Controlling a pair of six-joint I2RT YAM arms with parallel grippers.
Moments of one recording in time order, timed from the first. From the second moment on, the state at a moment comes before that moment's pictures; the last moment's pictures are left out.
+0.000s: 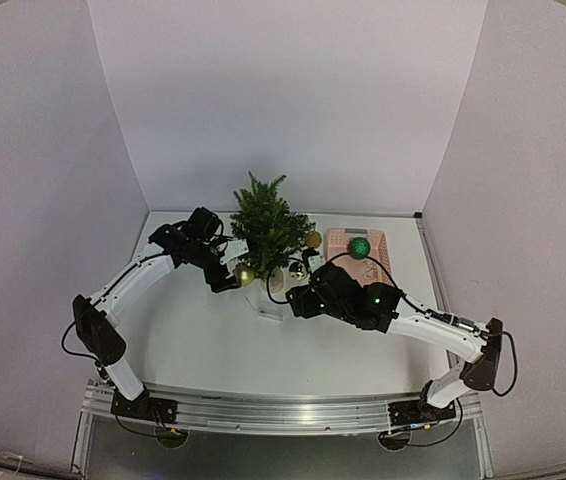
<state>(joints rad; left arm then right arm) -0.62 1.74 1.73 -1.02 0.26 0.65 1.06 1.54 1.48 -0.65 0.30 0.59</state>
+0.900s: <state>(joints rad) -0.62 1.66 1.69 -1.02 0.29 0.63 1.01 1.51 1.48 -0.65 0.32 0.65</state>
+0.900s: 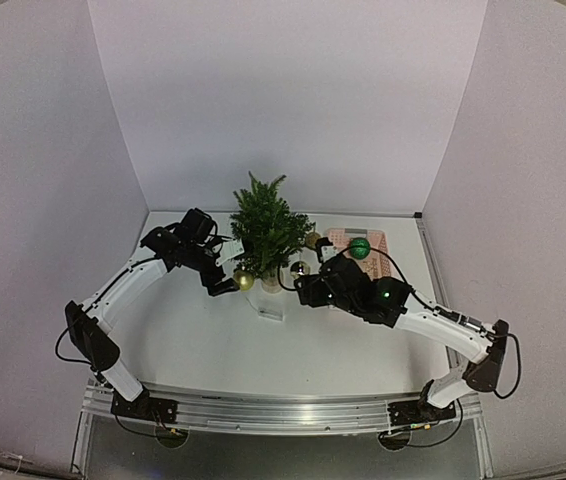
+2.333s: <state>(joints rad) -0.40 1.49 1.61 -0.92 0.38 0.46 0.34 2.34 2.07 -0.82 0.32 0.31</state>
